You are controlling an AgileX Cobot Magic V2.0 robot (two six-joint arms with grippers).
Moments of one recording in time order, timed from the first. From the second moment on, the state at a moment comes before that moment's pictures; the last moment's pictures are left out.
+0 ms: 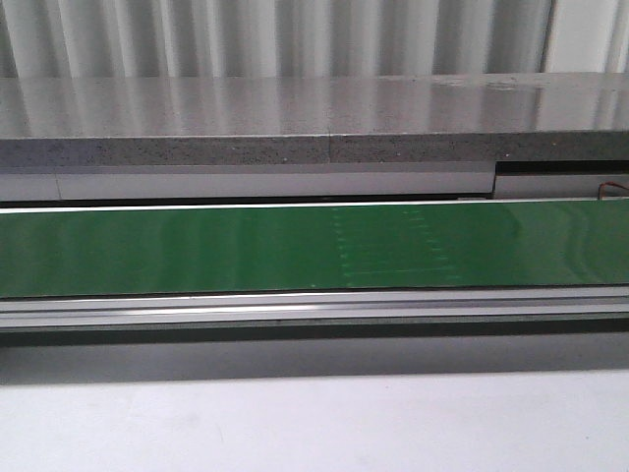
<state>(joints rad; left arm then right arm) -0.05 0.00 0.00 0.16 0.07 -0.21 0.03 0.56 -0.71 0.08 0.98 0.07</state>
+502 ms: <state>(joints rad) -0.05 0.00 0.00 0.16 0.07 -0.21 0.03 0.64 -0.77 0.11 0.99 0.13</state>
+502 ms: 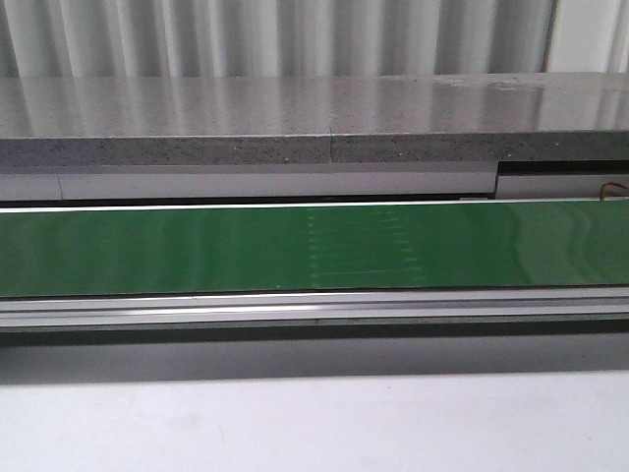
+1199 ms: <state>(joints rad) -0.05 0.00 0.00 0.16 0.07 -0.21 -0.36 1.21 -1.02 0.01 0.91 -0.05</state>
